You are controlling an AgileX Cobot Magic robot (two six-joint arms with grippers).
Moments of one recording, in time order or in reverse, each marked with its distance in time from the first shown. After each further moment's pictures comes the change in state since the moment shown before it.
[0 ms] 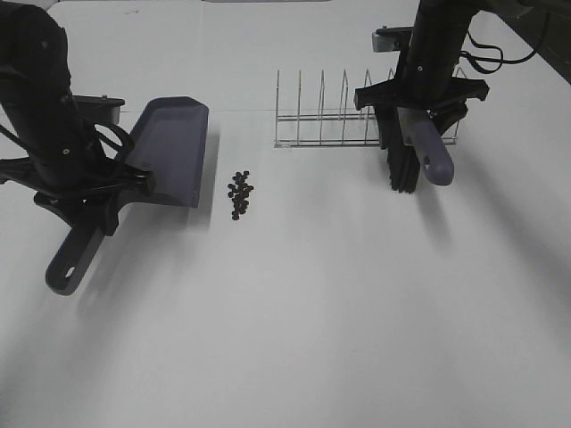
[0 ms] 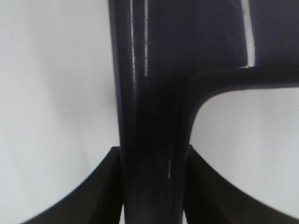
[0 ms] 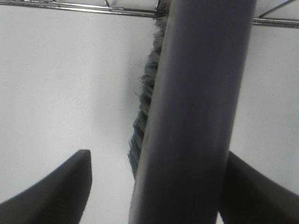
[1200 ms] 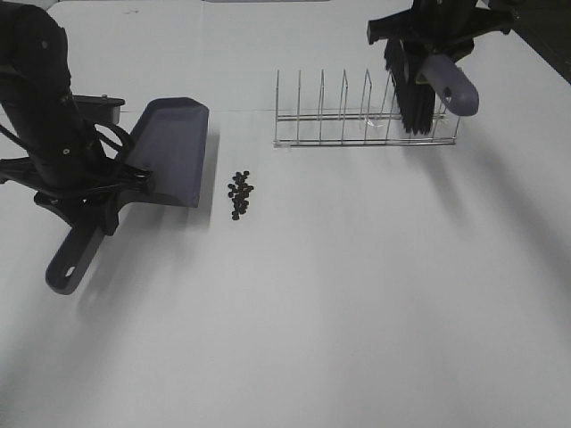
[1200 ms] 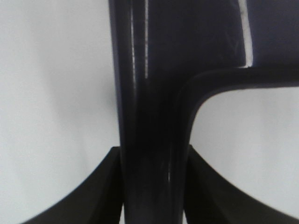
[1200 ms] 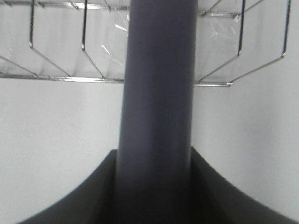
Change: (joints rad) left arm 0.000 0.000 0.000 0.000 -0.002 0.000; right arm 0.000 -0.091 -0.136 -0.069 0.023 0.033
